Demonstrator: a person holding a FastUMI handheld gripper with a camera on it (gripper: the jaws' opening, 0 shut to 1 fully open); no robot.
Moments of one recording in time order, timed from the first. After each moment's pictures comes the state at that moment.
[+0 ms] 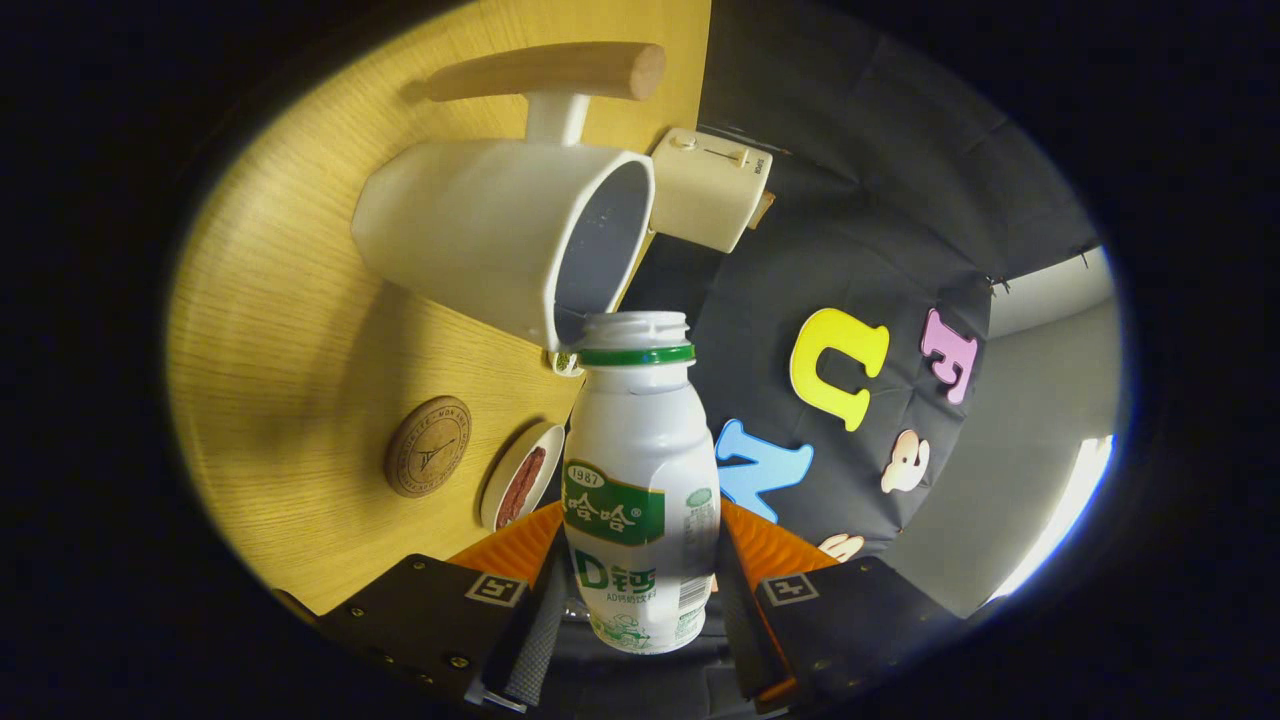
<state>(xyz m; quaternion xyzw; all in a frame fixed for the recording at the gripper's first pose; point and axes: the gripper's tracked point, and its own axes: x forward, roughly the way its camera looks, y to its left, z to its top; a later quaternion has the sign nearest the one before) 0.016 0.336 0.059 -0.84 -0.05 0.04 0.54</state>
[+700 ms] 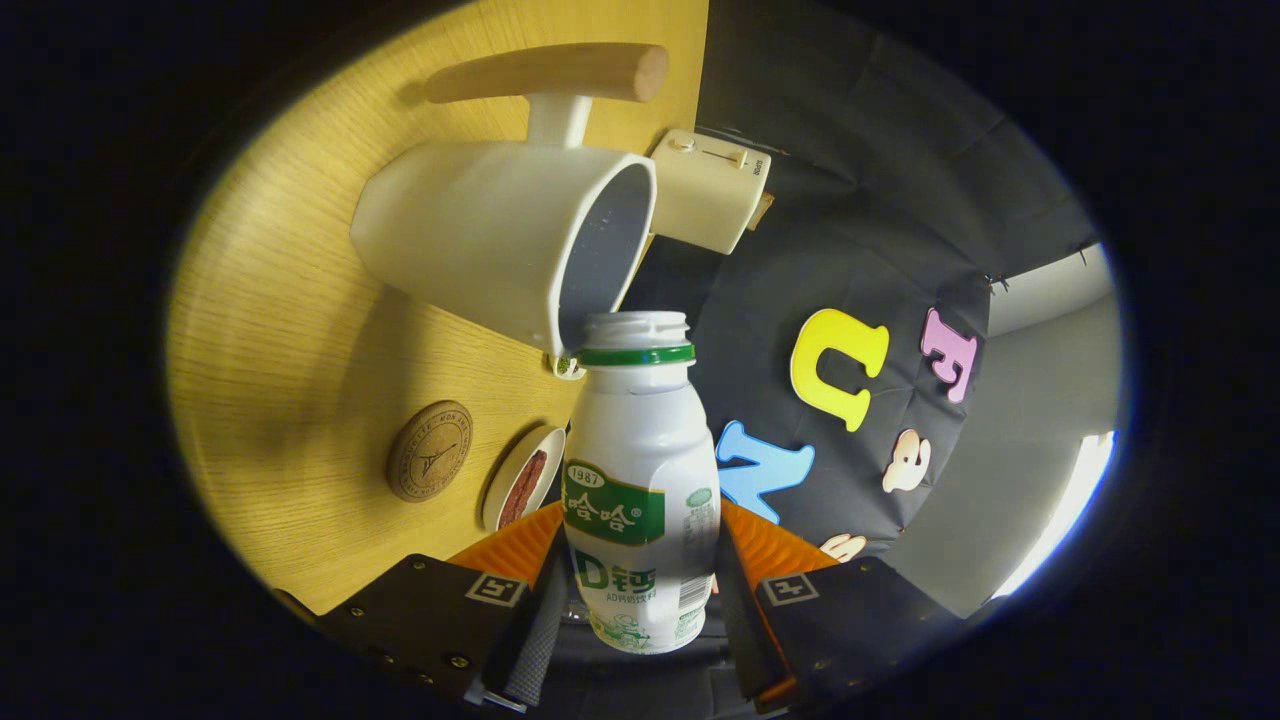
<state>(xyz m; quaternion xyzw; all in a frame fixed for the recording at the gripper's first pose) 0.016 0.336 0.058 -0.84 -0.05 0.04 0.54</state>
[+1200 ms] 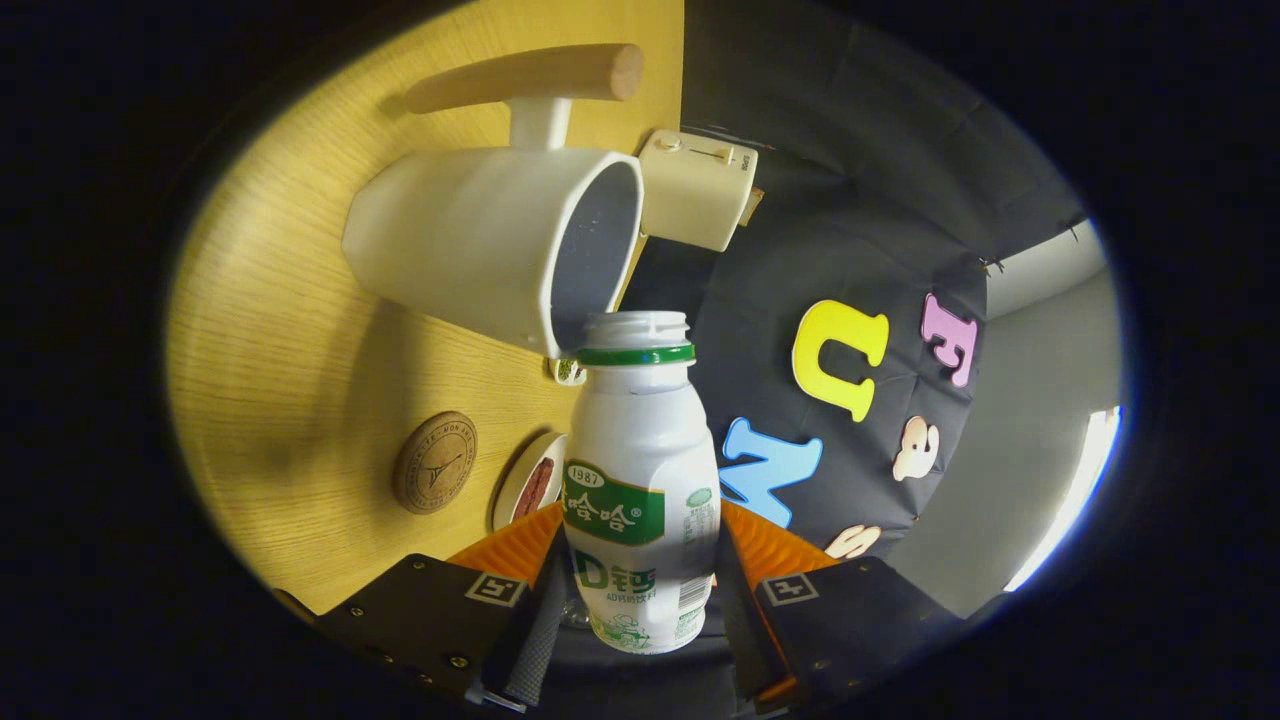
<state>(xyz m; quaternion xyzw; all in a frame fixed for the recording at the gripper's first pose) 0.017 0.334 0.056 -0.82 -0.05 0.05 0.57</state>
